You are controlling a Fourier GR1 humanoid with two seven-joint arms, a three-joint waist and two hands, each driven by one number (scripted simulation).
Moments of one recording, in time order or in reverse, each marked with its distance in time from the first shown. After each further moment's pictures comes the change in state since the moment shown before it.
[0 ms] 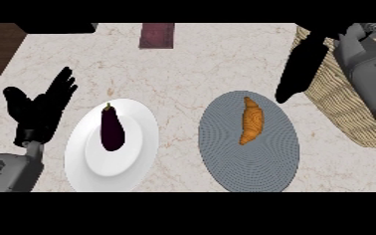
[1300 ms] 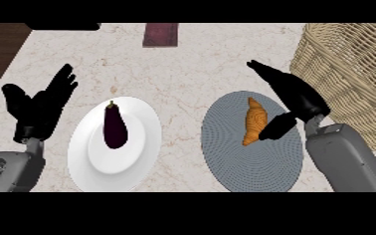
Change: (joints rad) left arm -0.008 -0.071 0.101 -0.002 -0.096 -0.092 0.032; right arm 0.603 0.160 -0.027 -0.035 0.531 -0.380 -0.568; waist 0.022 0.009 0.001
